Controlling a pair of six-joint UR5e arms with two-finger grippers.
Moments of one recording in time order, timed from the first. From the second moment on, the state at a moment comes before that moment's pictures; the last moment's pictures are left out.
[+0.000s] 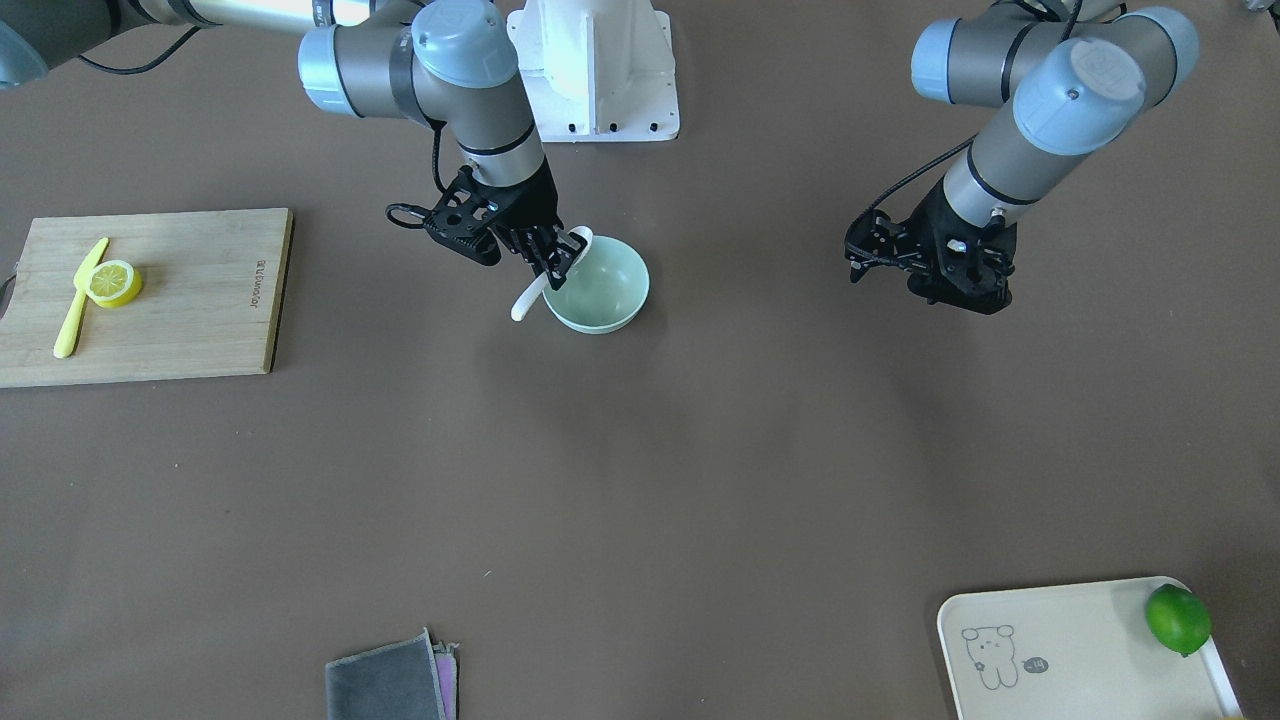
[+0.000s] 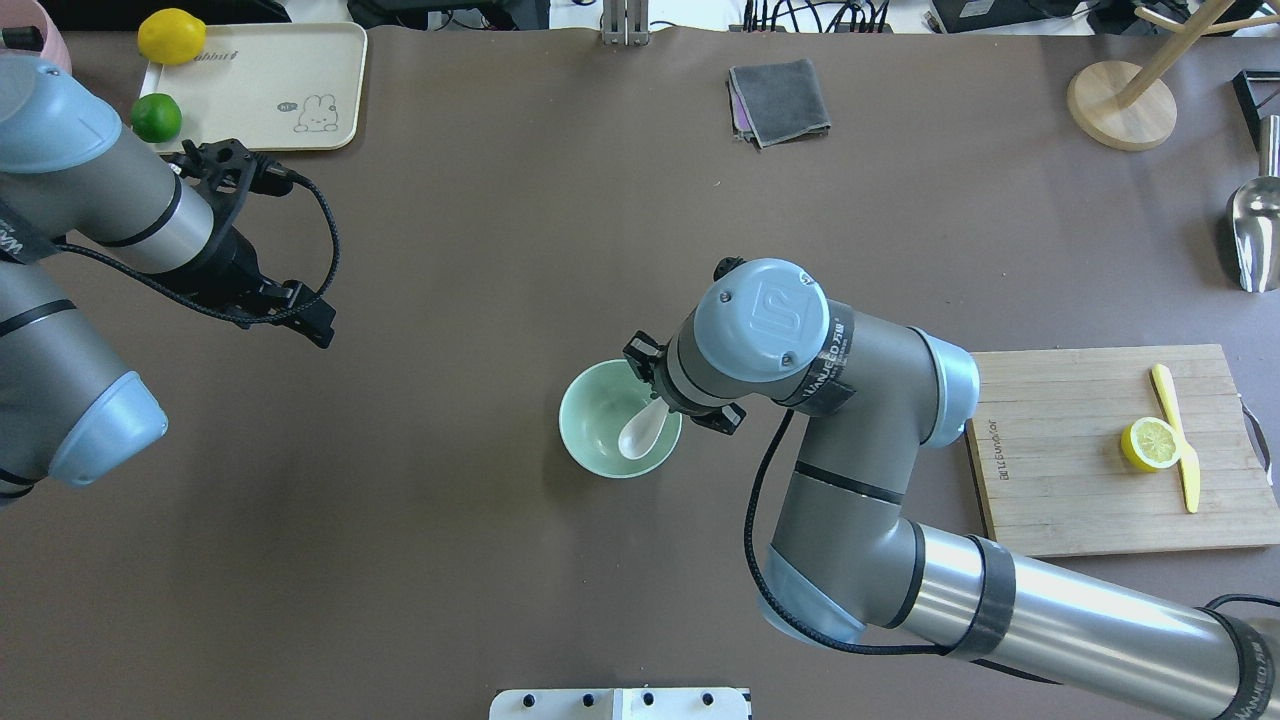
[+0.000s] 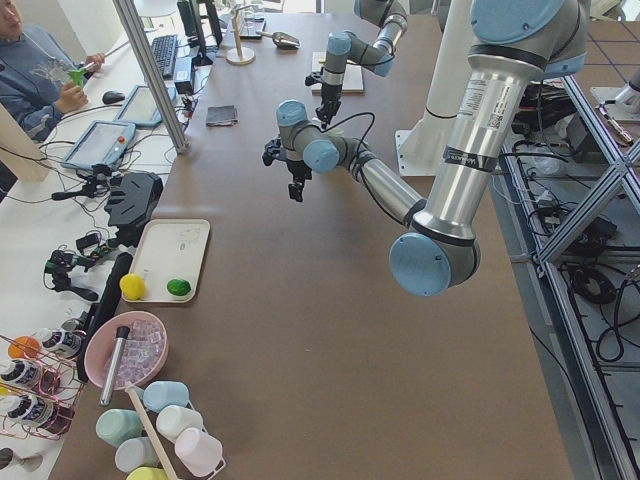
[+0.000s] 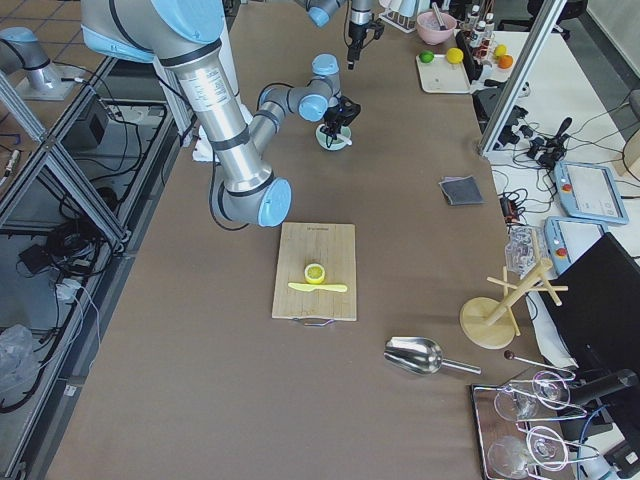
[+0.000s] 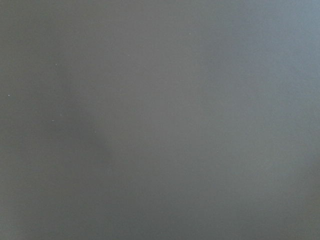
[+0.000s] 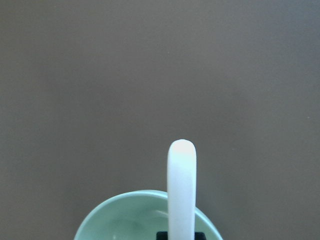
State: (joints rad) left arm -0.85 -1.87 -1.88 -1.62 -2.22 -0.66; right arm 0.45 -0.92 1.71 -1.45 1.77 1.94
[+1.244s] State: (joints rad) left arm -1.04 -1.70 -1.87 -1.62 -2.27 -0.38; right arm 0.65 -1.25 2.06 -1.58 1.98 1.45
